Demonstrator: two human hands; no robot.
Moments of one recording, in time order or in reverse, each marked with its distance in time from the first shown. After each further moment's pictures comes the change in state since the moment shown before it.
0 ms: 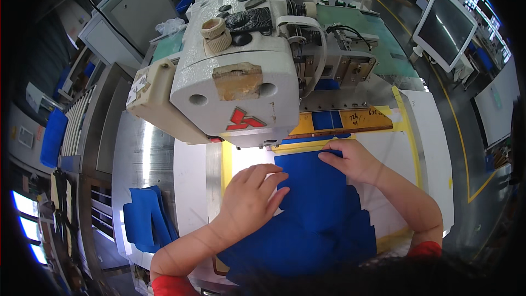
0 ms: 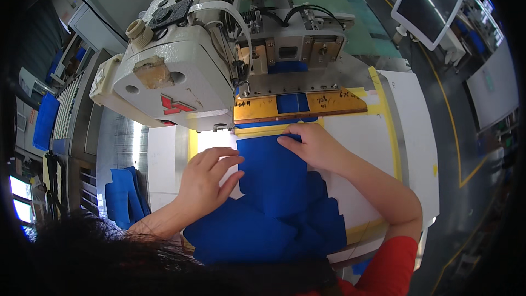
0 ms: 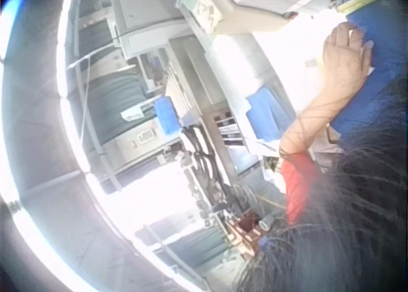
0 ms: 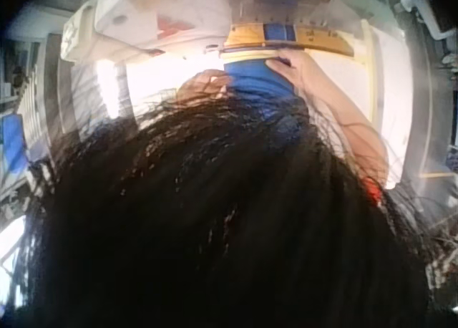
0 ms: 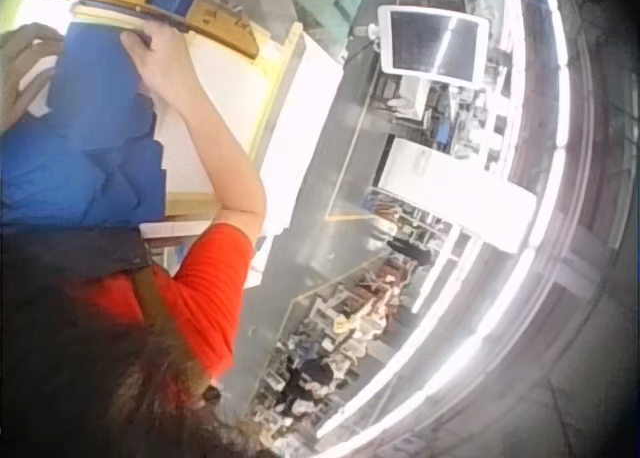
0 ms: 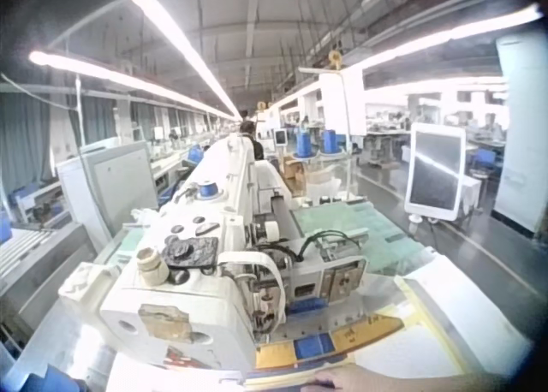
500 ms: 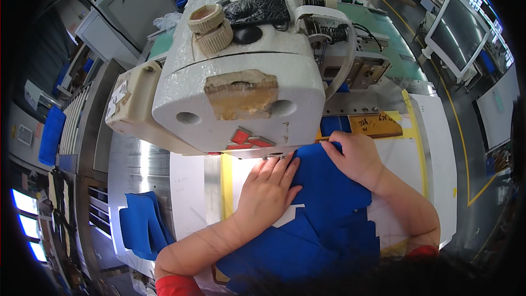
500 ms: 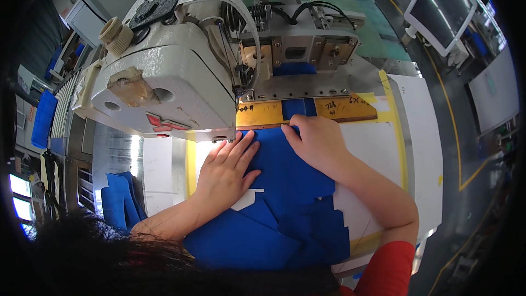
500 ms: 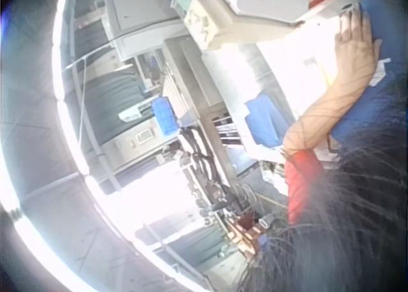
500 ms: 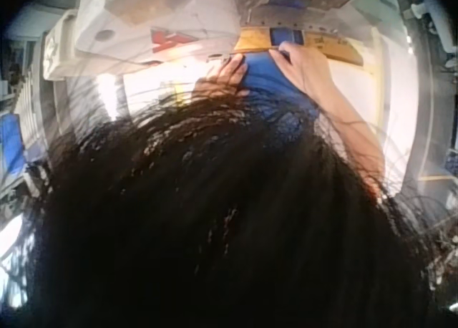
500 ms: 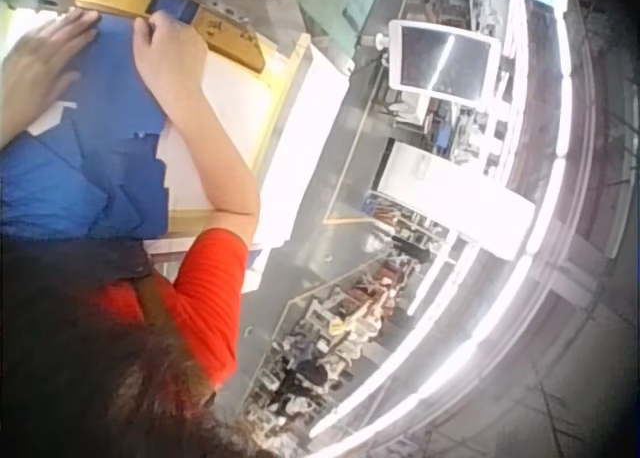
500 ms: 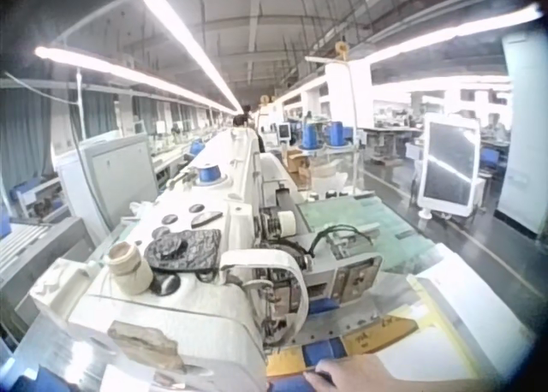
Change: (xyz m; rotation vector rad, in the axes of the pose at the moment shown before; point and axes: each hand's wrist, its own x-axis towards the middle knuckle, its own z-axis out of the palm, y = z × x) left_hand 0.015 -0.018 0.050 0.276 -0.038 -0.026; right_hand 0.027 0.003 0.008 -0.510 0.396 -0.185
